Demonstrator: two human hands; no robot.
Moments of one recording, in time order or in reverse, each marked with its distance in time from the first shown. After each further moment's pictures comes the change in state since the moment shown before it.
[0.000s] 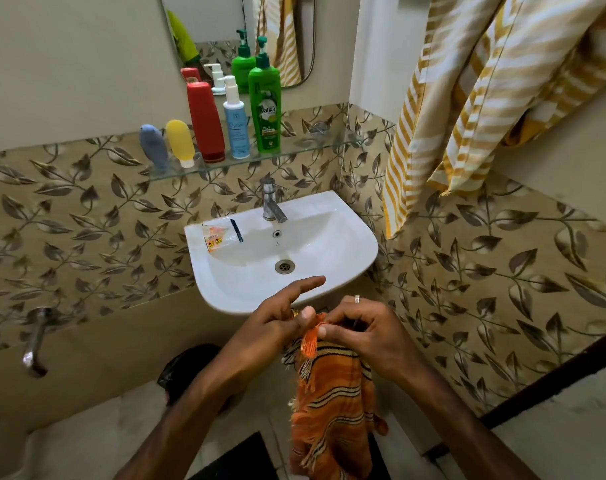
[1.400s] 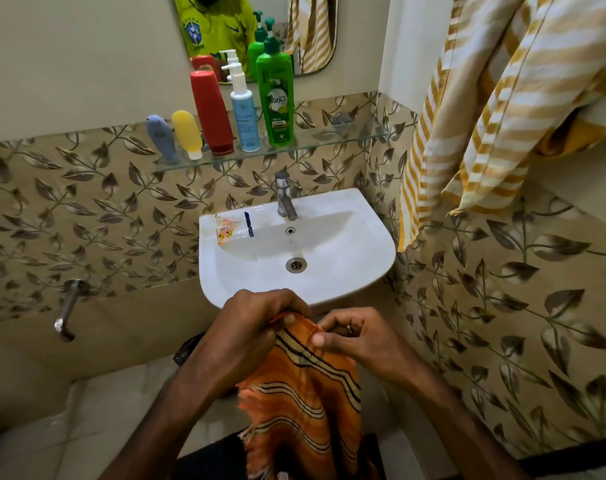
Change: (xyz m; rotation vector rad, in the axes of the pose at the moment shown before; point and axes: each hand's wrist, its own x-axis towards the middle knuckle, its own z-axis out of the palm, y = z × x) left_hand 0.059 0.014 0.022 0.750 0.302 0.189; right_hand 0.048 0.056 -0.062 0.313 -0.330 0.130
